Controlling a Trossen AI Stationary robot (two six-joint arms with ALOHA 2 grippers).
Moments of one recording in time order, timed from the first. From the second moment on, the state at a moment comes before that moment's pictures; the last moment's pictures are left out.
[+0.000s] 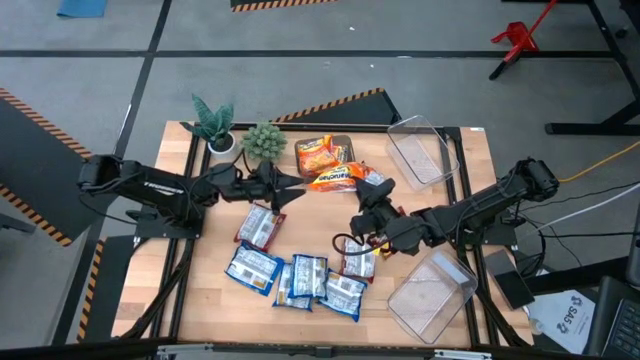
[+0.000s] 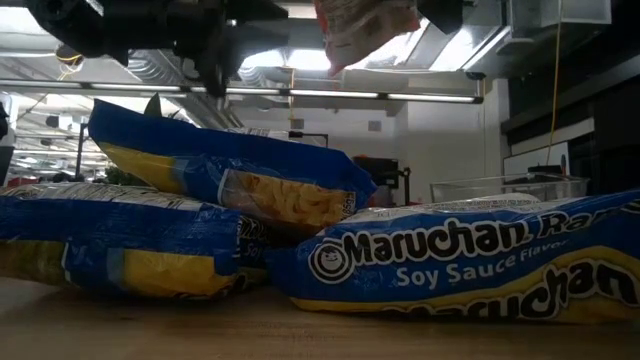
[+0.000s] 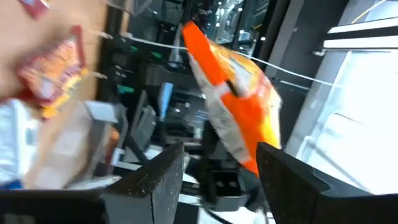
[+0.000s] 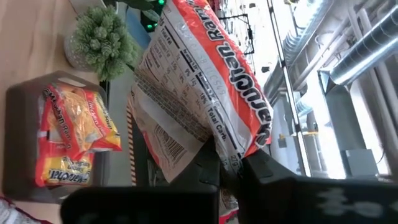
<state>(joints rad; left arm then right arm) 0.07 1.17 0.47 0.83 -0.03 -1.86 0.40 1.48 1.06 0.24 1.29 -1.21</state>
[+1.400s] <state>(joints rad) 0.06 1.40 0.60 1.03 -0.14 -2.17 0.40 1.48 1.06 0.43 1.19 -1.39</state>
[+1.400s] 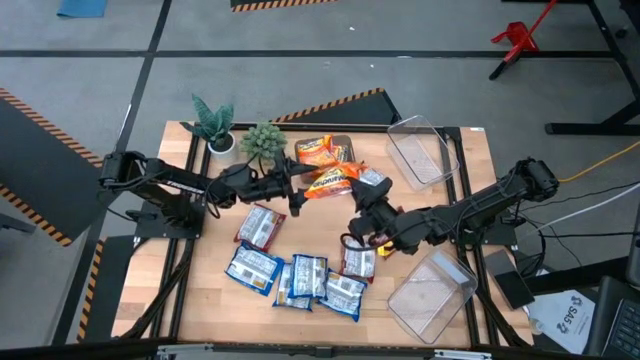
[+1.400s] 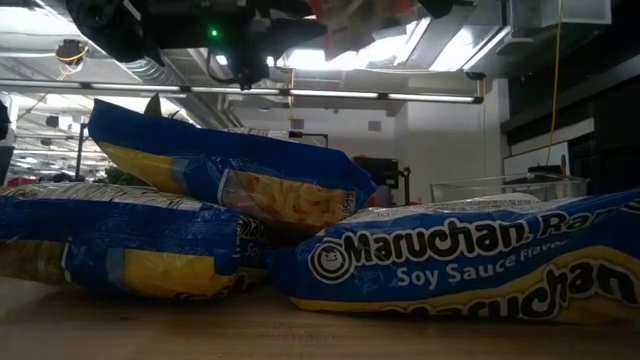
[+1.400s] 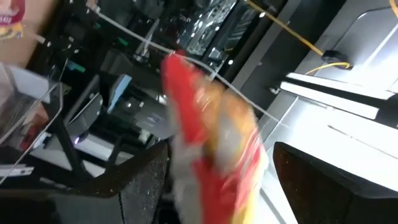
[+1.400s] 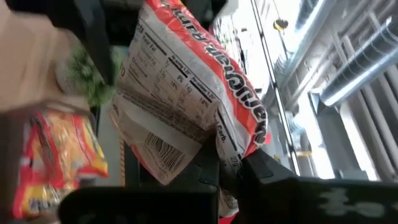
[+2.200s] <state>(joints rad) 0.01 1.40 0.62 1.05 -0.25 -2.17 0.32 1.49 1.06 0.48 0.95 -1.21</state>
